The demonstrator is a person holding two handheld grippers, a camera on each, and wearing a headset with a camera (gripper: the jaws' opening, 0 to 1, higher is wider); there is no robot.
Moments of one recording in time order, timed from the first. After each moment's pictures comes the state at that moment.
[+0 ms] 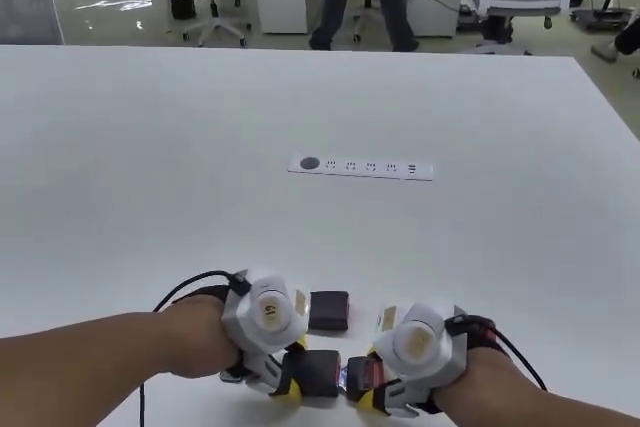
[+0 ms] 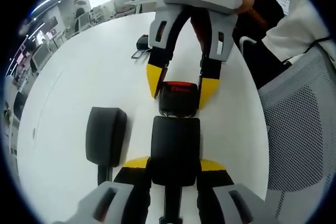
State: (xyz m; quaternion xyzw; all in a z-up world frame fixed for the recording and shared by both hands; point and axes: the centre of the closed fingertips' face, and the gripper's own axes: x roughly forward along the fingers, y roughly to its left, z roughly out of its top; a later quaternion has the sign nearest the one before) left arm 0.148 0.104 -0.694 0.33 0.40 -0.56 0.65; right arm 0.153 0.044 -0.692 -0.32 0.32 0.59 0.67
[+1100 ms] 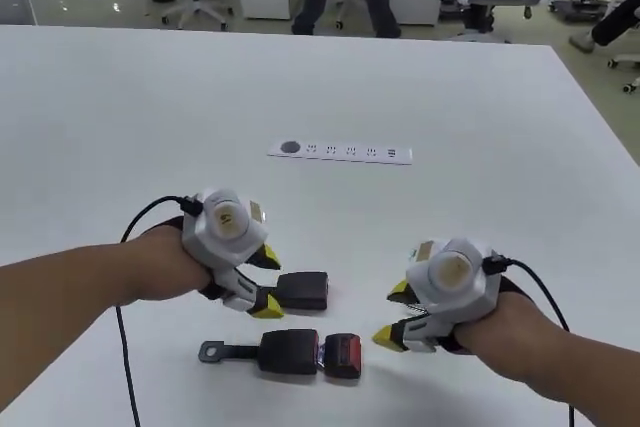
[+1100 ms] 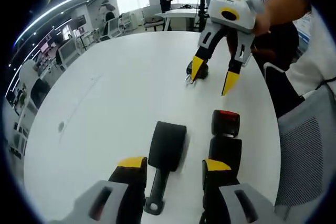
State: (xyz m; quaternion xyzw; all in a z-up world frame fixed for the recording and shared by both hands) left arm 0.227 0.117 -0.647 0.28 0.36 -0.50 0.73; right arm 0.201 -0.014 -0.659 -0.27 0.33 0.54 0.73
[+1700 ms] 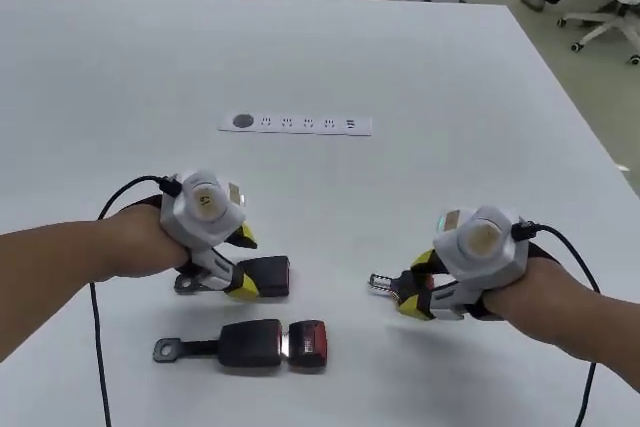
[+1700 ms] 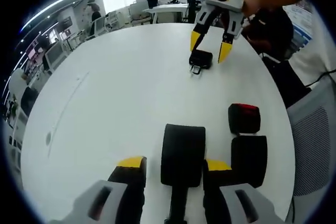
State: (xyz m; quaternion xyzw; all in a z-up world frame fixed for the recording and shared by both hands) left arm 0.251 0.100 -0.683 0.31 0.37 -0.54 0.69; right arm 0.225 -0.092 -0.668 -0.29 0.37 0.49 0.73
